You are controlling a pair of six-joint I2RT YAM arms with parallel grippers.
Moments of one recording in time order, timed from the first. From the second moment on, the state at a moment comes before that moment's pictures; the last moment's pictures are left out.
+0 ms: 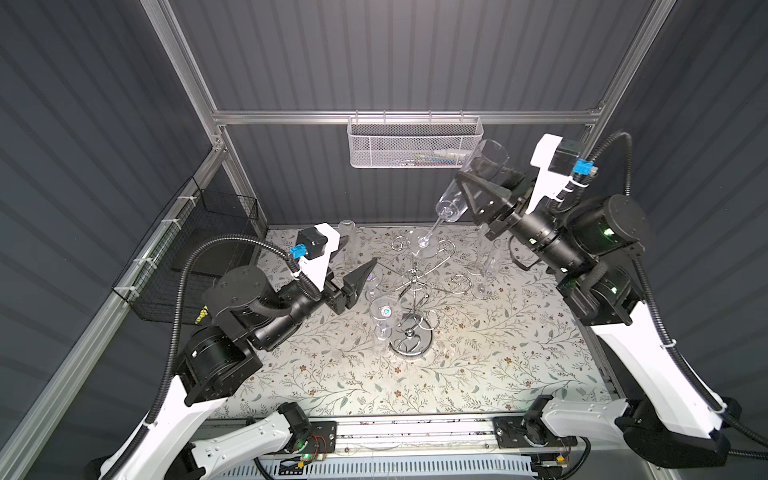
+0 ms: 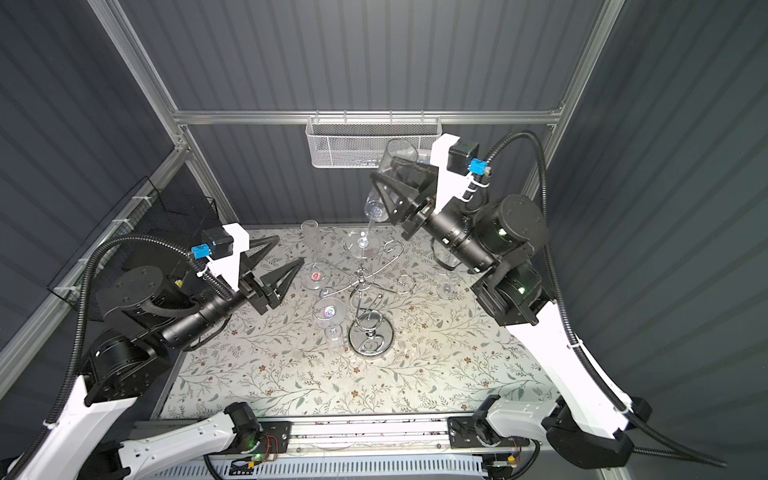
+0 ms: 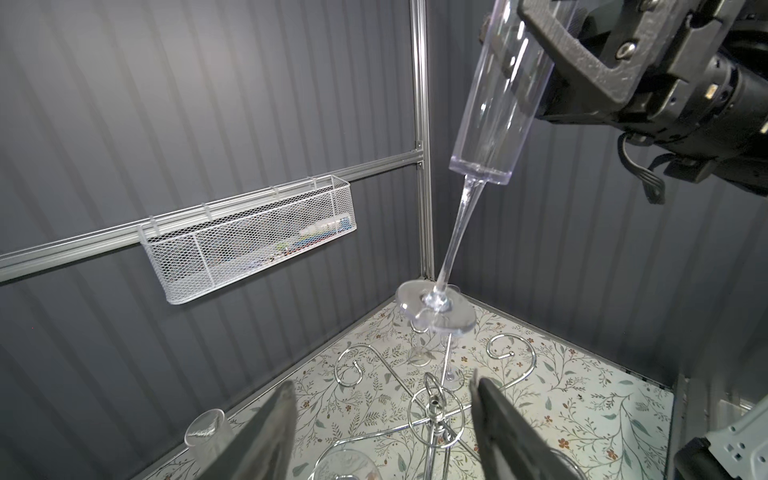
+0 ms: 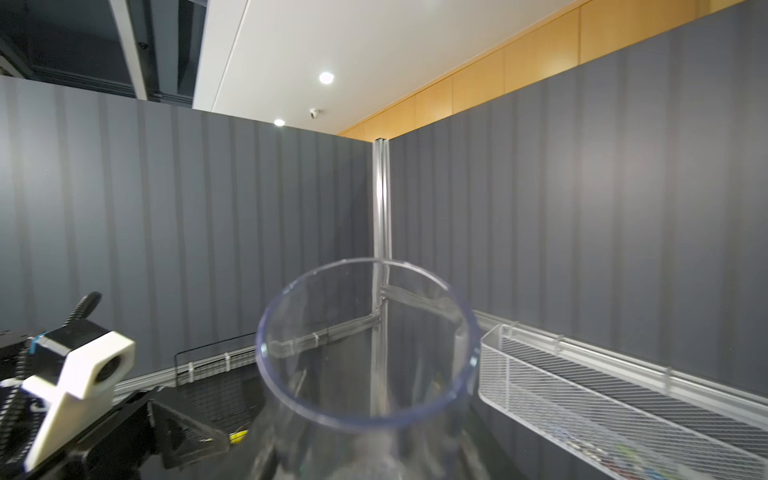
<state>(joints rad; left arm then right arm) -0.89 0.88 1.47 -0.54 -0.09 0.11 0.70 1.22 1.74 -0.07 -0.20 0.08</state>
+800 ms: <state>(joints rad) -0.89 0.82 1.37 -0.59 -0.17 0.01 0.26 1.06 1.40 -0.04 -0.15 0.00</state>
